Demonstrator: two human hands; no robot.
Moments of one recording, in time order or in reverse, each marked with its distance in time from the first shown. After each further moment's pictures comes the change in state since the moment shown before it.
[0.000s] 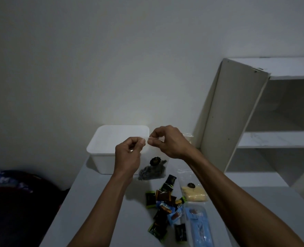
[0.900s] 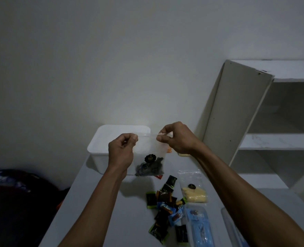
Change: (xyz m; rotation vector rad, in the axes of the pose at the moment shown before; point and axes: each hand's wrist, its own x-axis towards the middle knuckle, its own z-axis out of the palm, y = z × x) left_hand 0.021 -0.005 -0.018 -0.071 0.091 -0.024; right_hand 0.005 0.002 -0.014 0.074 -0.005 0.058
